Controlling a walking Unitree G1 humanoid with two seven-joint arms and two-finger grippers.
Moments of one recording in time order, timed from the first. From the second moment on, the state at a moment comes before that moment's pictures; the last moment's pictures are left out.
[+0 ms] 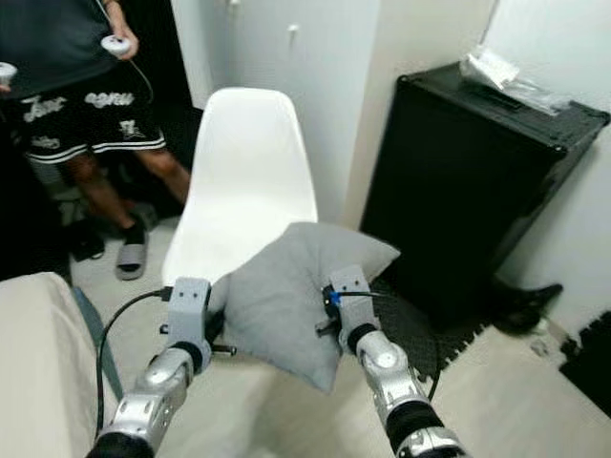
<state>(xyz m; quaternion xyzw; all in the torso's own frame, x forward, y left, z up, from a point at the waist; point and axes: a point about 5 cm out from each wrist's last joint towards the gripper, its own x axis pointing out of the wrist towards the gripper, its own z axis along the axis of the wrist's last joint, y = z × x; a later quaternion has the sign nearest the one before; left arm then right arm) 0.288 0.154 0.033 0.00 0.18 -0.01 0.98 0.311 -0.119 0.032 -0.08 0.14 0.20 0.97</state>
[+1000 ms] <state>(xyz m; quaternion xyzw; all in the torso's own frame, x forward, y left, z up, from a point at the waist) 0.284 0.160 0.030 -0.01 0.18 0.01 0.98 0.316 -0.111 0.038 -0.09 0.14 0.23 0.96</state>
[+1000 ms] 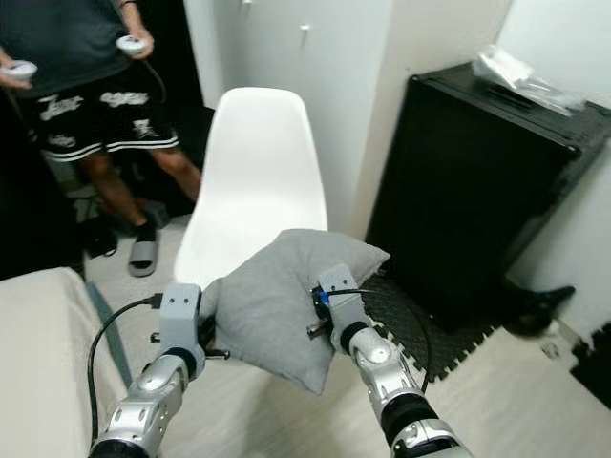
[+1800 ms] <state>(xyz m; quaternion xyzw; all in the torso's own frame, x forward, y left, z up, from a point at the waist) 0.287 0.155 0.035 -0.02 0.17 0.01 0.99 0.314 -0.113 0.034 -0.10 0.14 0.22 0.96</state>
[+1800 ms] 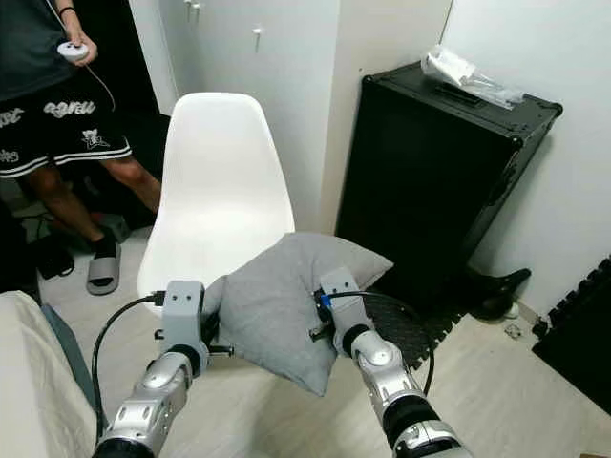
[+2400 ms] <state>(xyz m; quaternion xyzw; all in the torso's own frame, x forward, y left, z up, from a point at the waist) 0.287 0.162 0.036 -0.01 0.16 0.01 0.99 0.312 -0.109 0.034 -0.10 0.14 0.23 0.96</state>
